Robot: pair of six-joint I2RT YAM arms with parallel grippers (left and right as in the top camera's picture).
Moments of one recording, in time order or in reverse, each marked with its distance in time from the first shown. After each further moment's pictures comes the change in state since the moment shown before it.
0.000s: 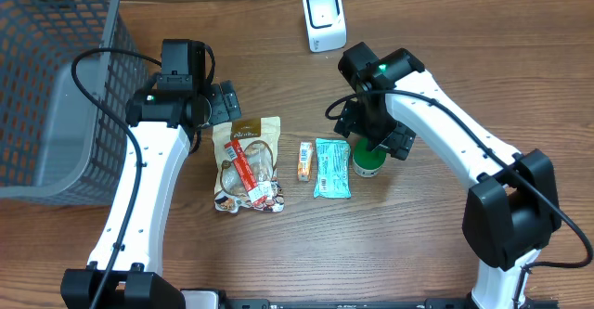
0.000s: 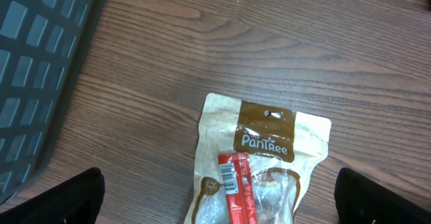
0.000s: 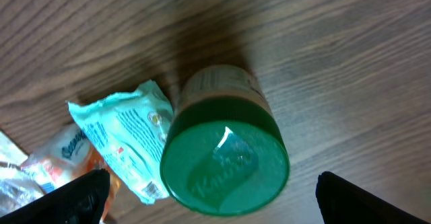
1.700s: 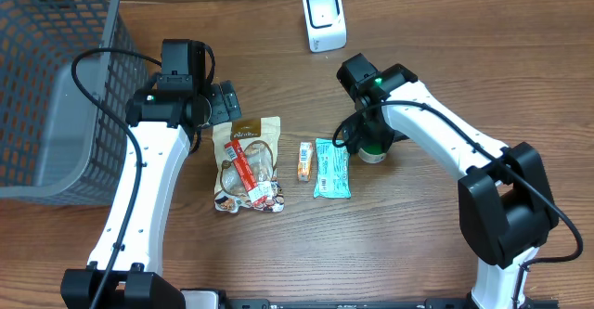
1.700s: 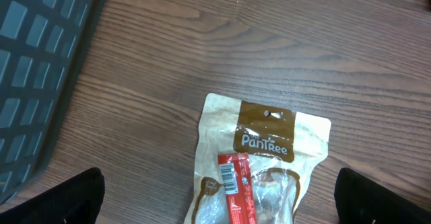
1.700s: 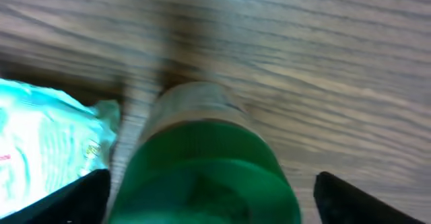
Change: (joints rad) left arm 0.000 0.000 0.000 0.000 0.000 0.000; right arm 0.000 0.011 -0.127 0.176 0.163 -0.688
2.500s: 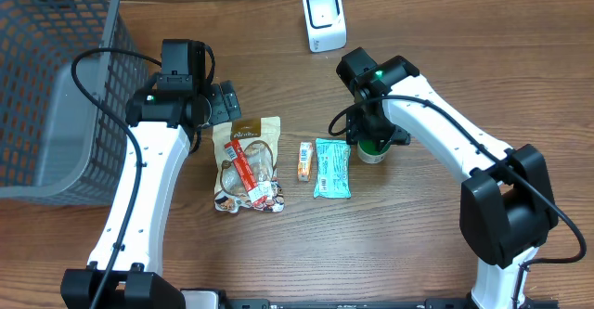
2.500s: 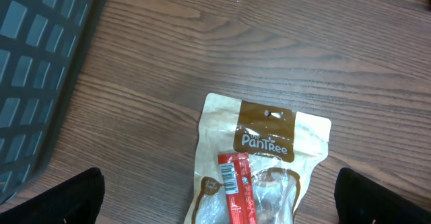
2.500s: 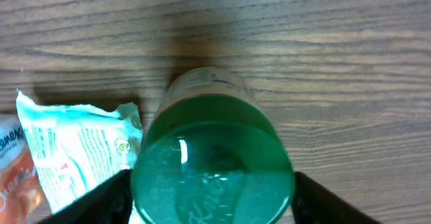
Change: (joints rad) left arm 0.000 0.000 0.000 0.000 0.000 0.000; right arm 0.000 0.001 0.069 -0.077 -0.051 0.288
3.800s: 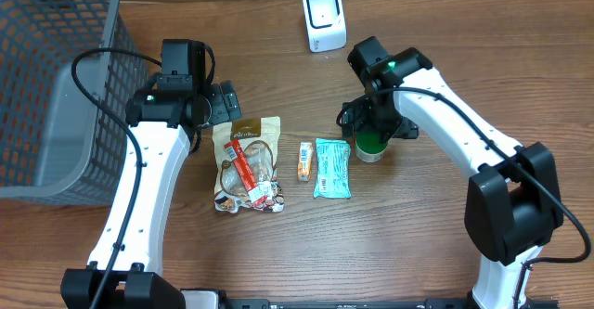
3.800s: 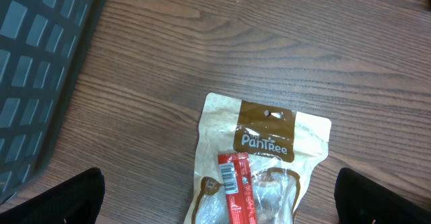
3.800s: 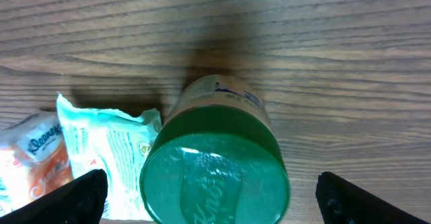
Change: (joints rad) left arm 0.000 0.000 0.000 0.000 0.000 0.000; right arm -0.046 0.000 0.013 0.031 -0.102 -0.063
